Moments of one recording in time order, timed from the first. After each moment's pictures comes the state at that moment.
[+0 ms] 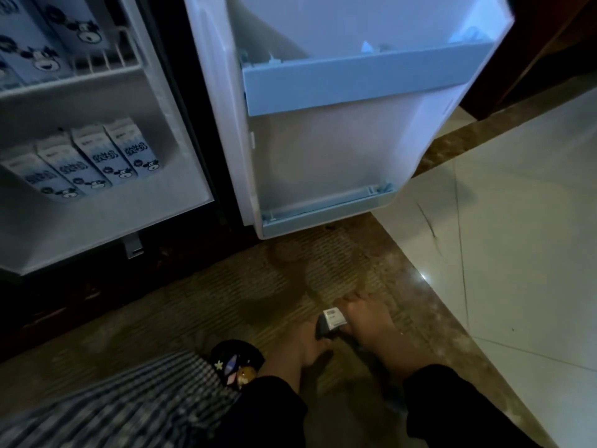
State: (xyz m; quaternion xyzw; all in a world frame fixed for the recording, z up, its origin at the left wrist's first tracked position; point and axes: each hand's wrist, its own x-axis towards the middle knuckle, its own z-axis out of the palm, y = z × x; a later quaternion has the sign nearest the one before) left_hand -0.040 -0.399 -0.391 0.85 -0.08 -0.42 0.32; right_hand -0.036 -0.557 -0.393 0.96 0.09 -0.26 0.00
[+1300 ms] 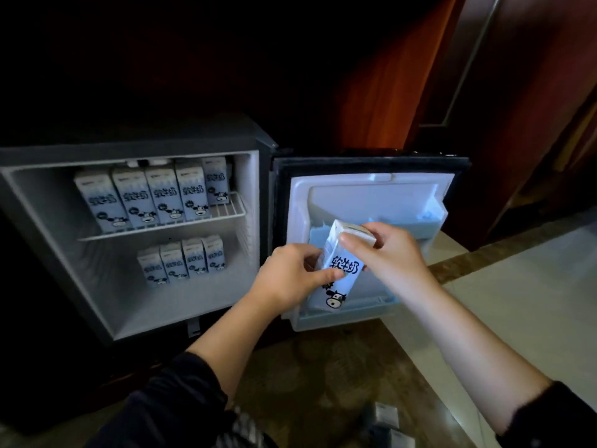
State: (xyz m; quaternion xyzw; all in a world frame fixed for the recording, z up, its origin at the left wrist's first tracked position) left_hand 0.018 -0.314 -0.094 0.87 -0.18 0.00 0.47; right_hand 0.005 -0.484 -0.065 0.86 0.04 0.12 -0.50
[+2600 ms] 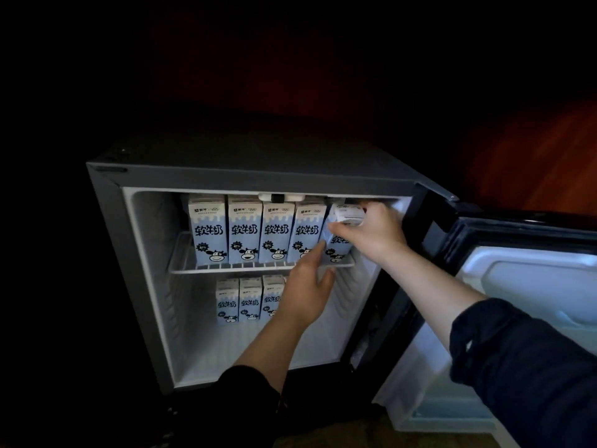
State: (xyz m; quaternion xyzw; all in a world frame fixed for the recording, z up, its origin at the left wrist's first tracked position) left_hand 0.162 -0.154 -0.163 0.82 -0.05 0.12 0.56; right_hand 0.210 -0.261 -0.066 0.94 0.07 0.14 -0.30
